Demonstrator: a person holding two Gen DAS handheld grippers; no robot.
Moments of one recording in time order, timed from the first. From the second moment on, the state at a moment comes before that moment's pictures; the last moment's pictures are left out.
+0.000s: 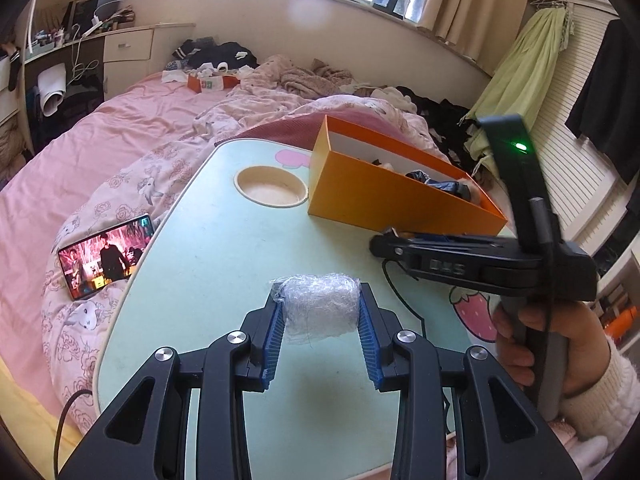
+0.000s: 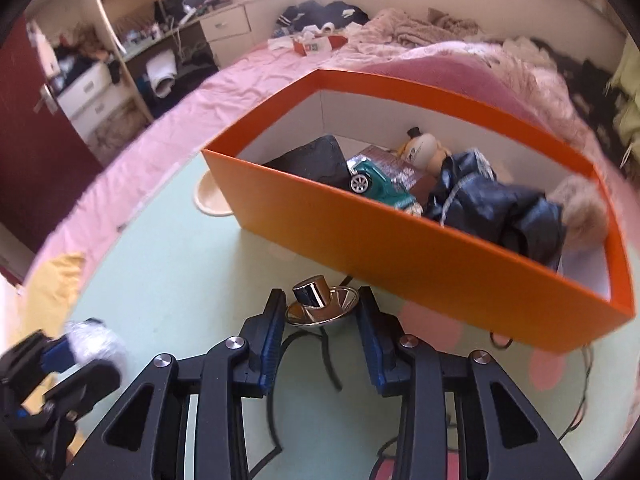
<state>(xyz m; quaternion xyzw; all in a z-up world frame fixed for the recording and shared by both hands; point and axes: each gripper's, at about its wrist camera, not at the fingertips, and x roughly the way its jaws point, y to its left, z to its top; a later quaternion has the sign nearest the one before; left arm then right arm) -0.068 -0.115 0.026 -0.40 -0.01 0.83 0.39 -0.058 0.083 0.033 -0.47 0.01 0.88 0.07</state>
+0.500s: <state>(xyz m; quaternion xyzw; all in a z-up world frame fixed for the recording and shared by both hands) -0.087 -0.034 0.088 -0.34 0.03 0.83 0.44 -0.012 0.108 0.139 -0.33 0.00 0.94 0.08</state>
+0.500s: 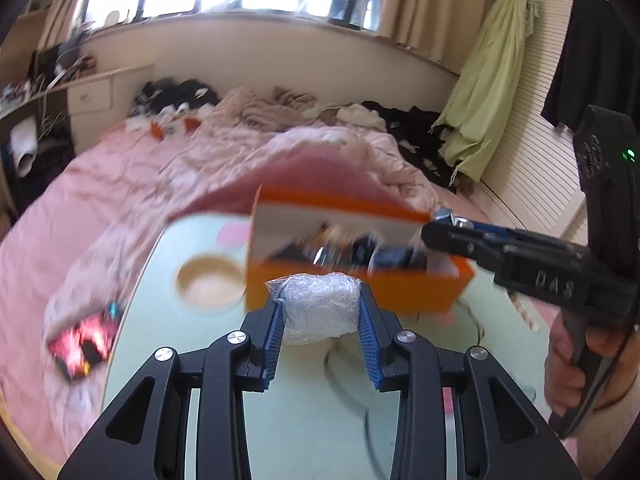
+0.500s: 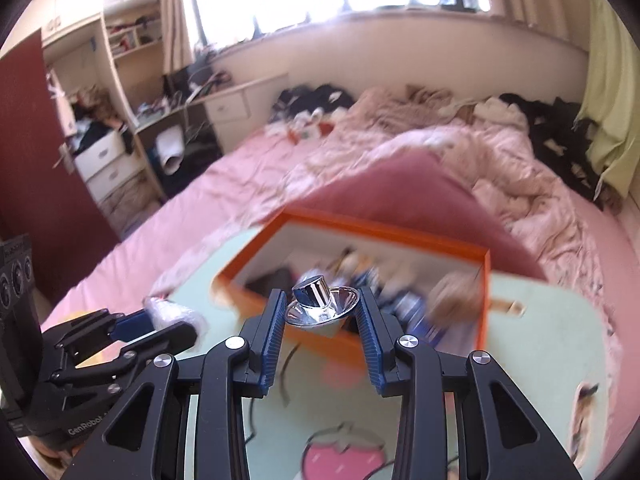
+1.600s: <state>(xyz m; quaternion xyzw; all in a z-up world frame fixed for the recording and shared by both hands) -0.060 -0.034 0.044 -0.37 0.10 0.84 0.38 0.063 0.120 0.077 -0.39 -0.02 0.91 0.10</state>
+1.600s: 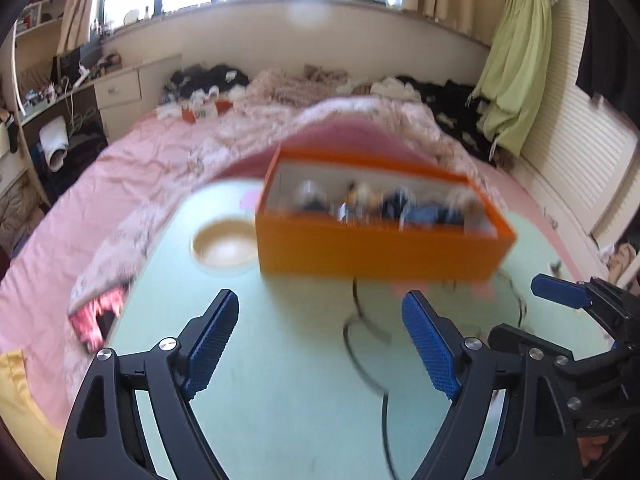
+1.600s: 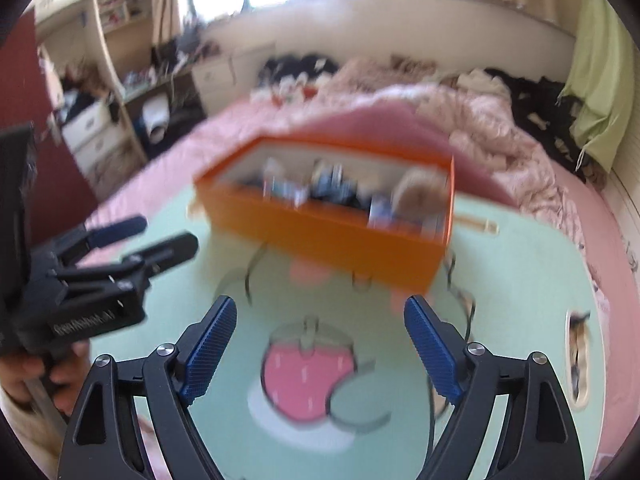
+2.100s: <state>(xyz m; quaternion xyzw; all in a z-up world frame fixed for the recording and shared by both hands) -0.020 -0.044 0.008 -0.37 0.17 0.83 0.38 0.071 0.140 0.023 -0.45 -0.02 0.88 0.14</state>
